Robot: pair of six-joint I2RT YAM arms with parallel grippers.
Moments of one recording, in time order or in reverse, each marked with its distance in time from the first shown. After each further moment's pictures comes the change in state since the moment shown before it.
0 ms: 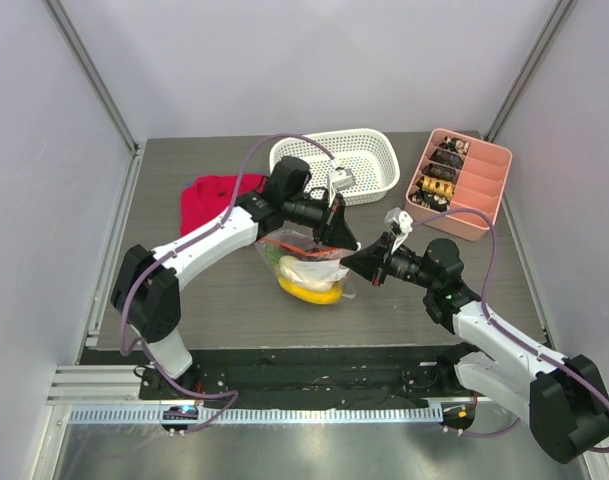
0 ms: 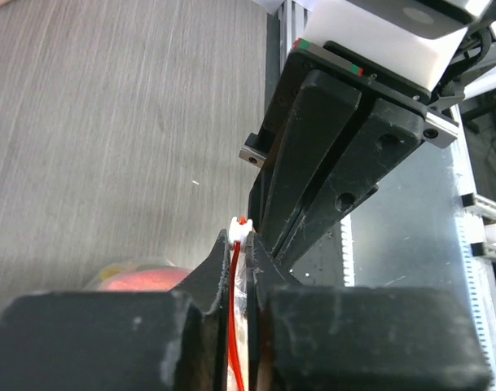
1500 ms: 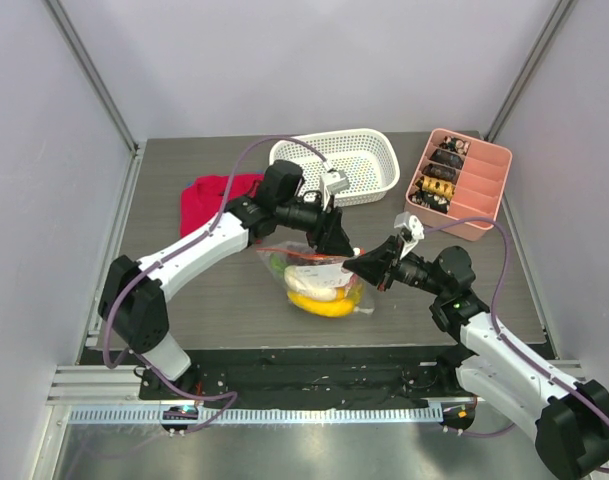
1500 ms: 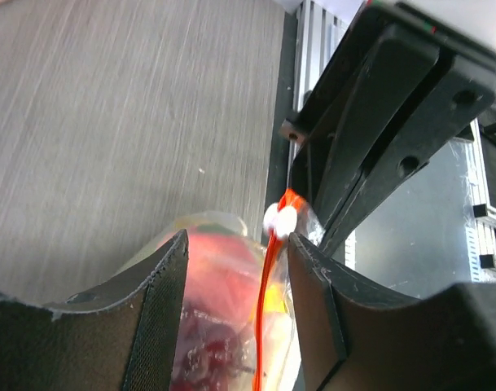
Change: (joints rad) left arm -0.005 -0.078 -0.036 -0.036 -0.084 -0.008; right arm 0.002 -0.134 -0.018 -0.002 -0.018 0.046
